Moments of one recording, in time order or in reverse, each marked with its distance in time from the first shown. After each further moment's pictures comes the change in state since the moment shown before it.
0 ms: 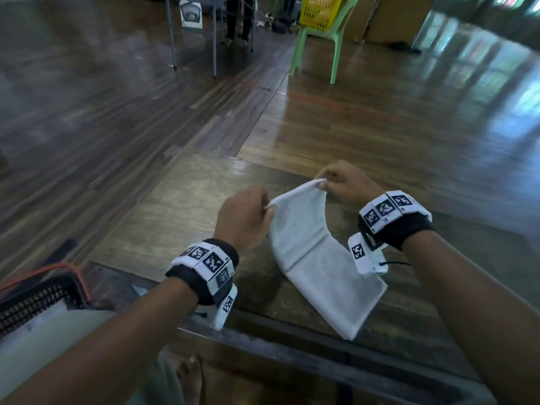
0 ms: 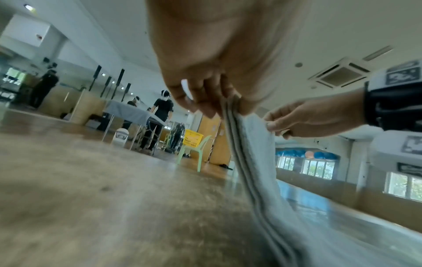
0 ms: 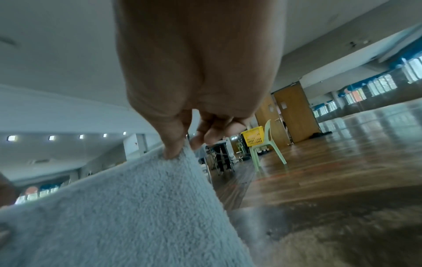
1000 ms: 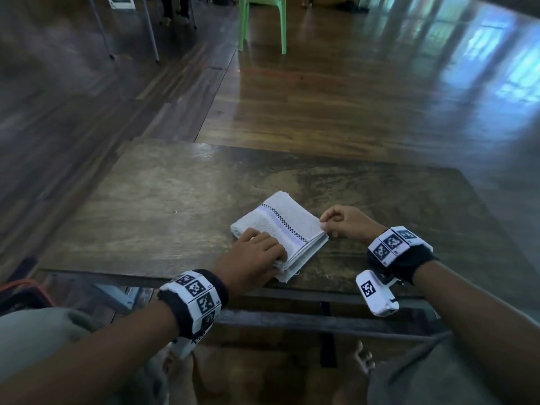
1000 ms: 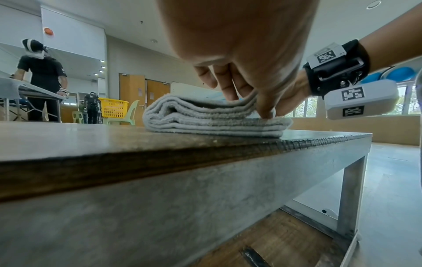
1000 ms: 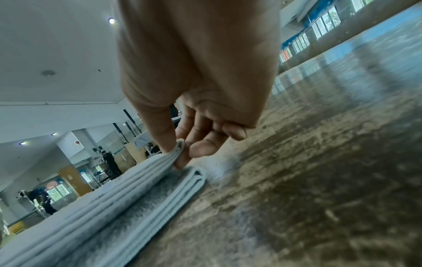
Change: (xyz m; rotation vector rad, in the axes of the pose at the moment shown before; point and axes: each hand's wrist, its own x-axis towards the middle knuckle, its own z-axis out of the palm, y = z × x) left_hand -0.086 0.039 0.074 0.032 -0.292 0.788; right_hand -0.156 0.090 0.041 0.523 -0.110 0.456
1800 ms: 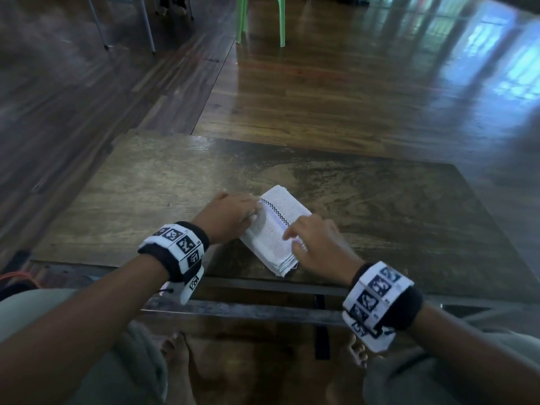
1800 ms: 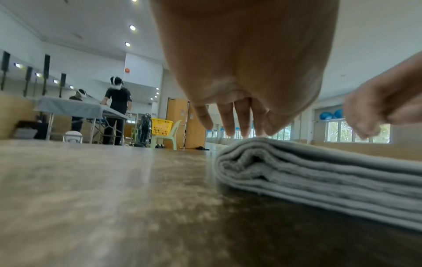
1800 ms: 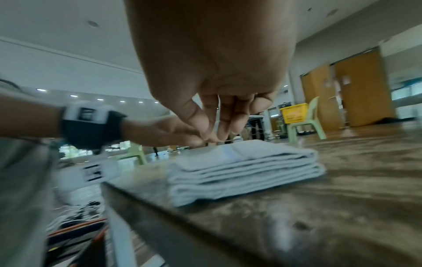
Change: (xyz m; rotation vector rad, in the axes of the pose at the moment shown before) left_hand 0.026 -0.051 -0.036 0.003 -0.272 -0.355; right_hand -0.071 -0.052 0.065 -0.711 0.115 -0.354
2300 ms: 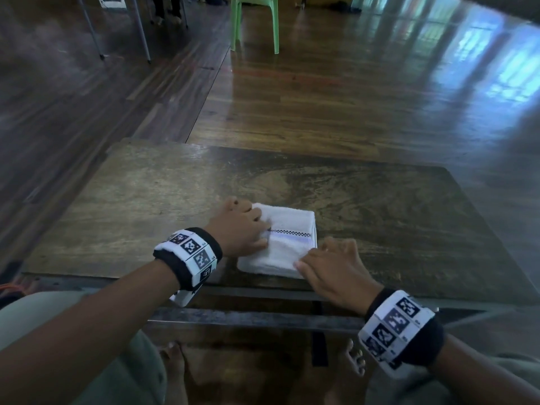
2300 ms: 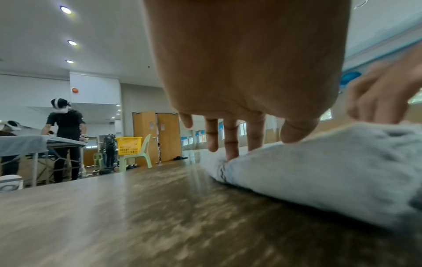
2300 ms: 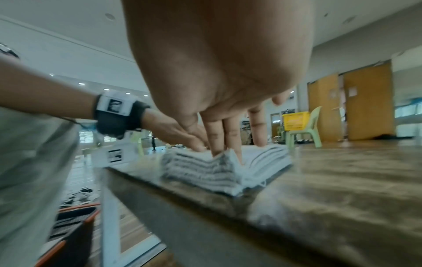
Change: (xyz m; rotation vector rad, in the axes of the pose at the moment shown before) left_hand 0.016 0.031 0.005 0.436 -0.143 0.129; right_hand -0.037 0.023 0.006 -0.362 -0.146 0.052
